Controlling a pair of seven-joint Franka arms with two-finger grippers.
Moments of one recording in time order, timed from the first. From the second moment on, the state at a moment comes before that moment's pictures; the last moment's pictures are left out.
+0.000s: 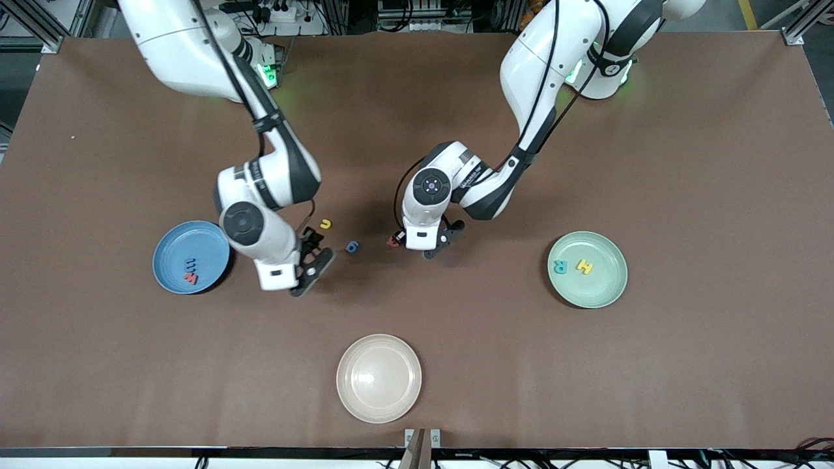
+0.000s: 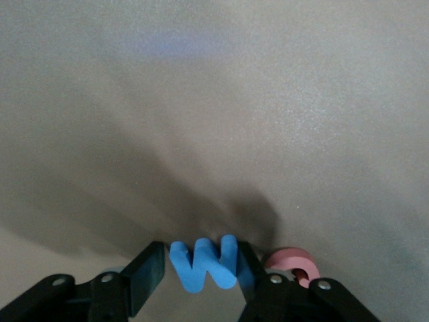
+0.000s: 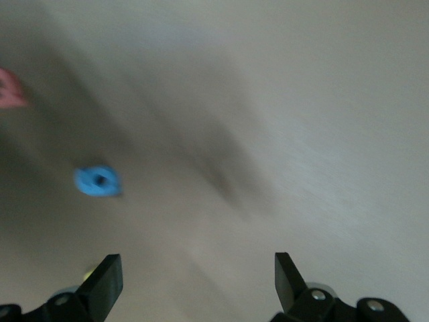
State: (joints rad) left arm -0.70 0.88 -0.15 -1.45 -0.10 2.34 -1.50; right arm 0.52 0.56 -0.09 -1.75 0.09 2.23 -0.55
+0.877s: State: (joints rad) left arm -0.67 0.87 -0.14 -1.44 -0.10 2.31 -1.47; right arm 0.58 0.59 -0.09 -1.88 0.08 2.46 -0.54
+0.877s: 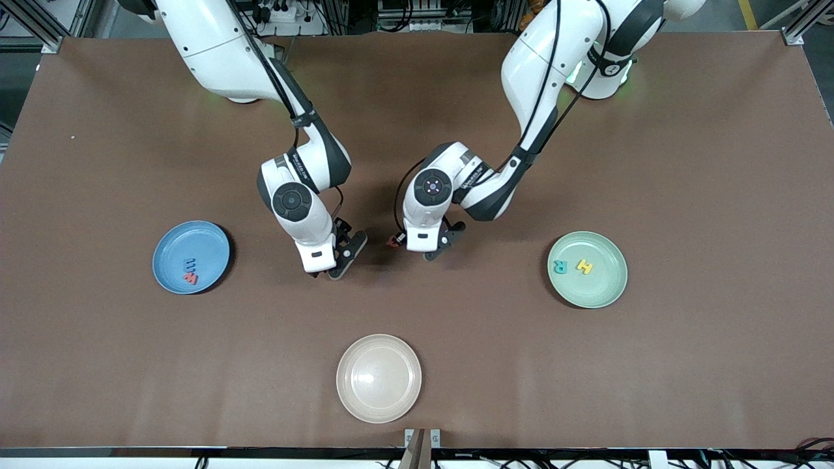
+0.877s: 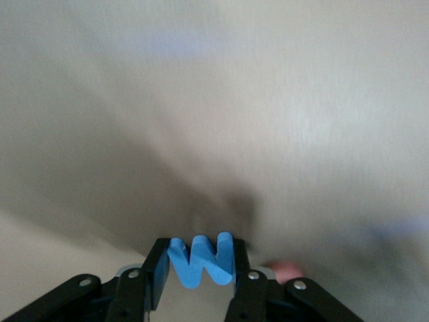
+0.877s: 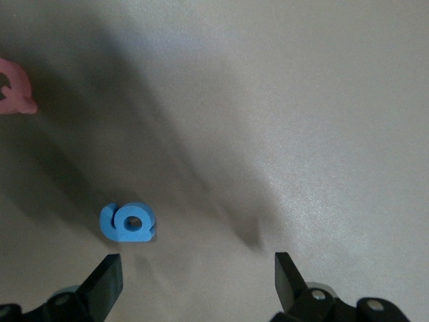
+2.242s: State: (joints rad) left arm -0.06 0.67 -0.14 -1.57 -0.09 1.81 -0.34; right arm 0.65 0.58 -0.08 -1.95 0.12 2.54 -0.48
